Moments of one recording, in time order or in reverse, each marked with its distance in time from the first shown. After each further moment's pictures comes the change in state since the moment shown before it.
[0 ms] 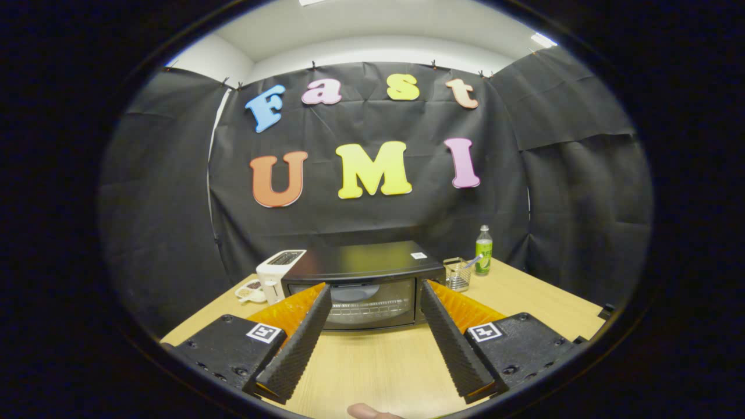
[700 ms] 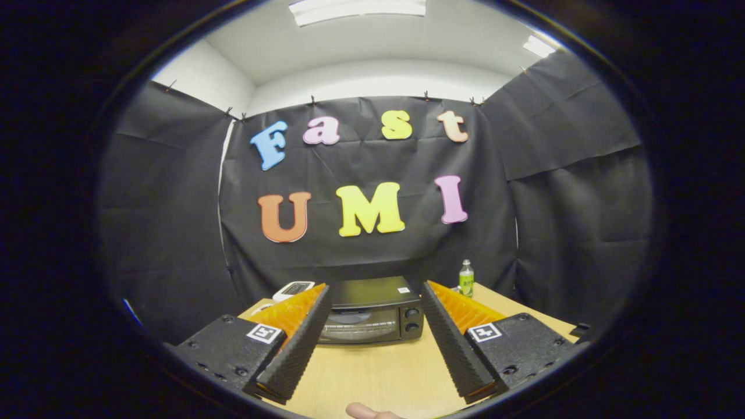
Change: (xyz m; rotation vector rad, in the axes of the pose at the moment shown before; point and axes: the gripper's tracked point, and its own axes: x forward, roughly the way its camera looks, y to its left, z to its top) arm -0.102 -0.017 0.085 0.005 -0.121 0.022
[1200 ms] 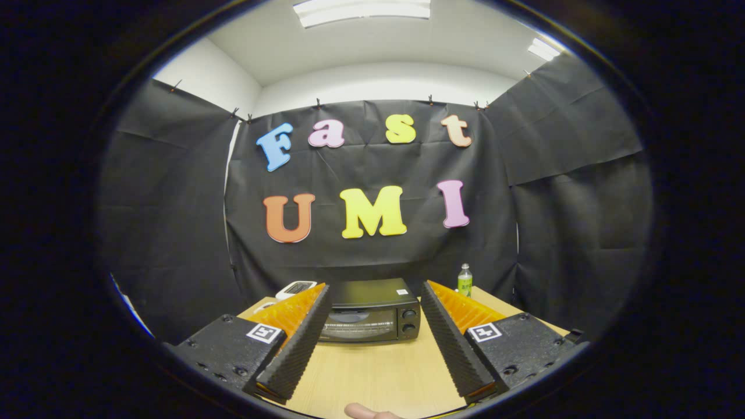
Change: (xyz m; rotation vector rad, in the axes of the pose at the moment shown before) arm -0.016 -0.005 0.008 -0.017 -0.013 0.001
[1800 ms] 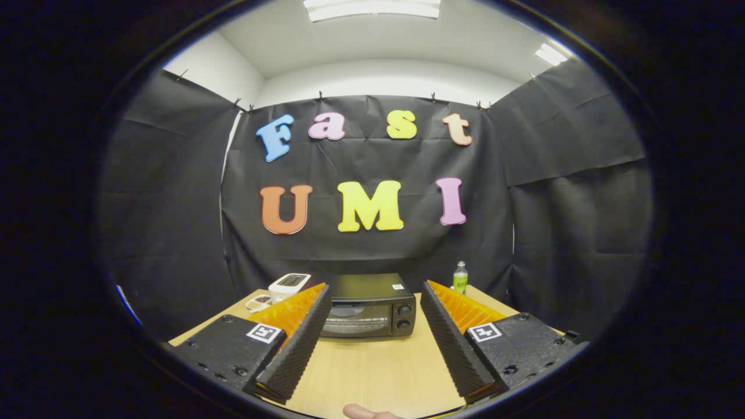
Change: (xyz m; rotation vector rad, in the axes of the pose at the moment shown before) arm 0.006 0.007 -0.023 -0.037 0.023 -0.020
